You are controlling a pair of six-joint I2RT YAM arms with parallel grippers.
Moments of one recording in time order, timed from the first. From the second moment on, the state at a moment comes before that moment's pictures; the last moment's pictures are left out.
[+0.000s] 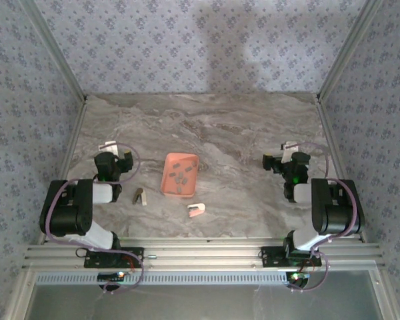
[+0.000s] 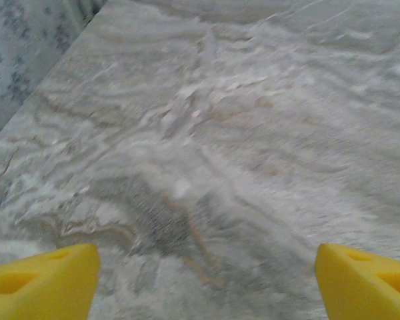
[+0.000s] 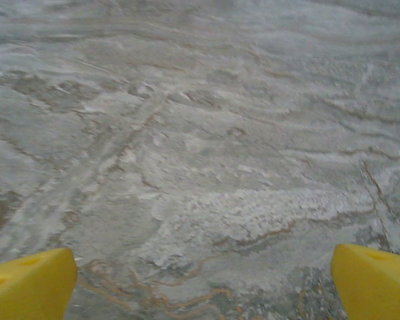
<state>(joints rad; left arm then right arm) -0.03 1.42 0.44 0.54 -0.15 -0.02 -0.04 1.46 0.37 0.66 -0.15 -0.07</state>
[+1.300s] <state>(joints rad) -0.25 0.79 0.37 -0.07 0.18 -0.41 0.91 1.55 0.80 -0.32 -0.25 -0.69</state>
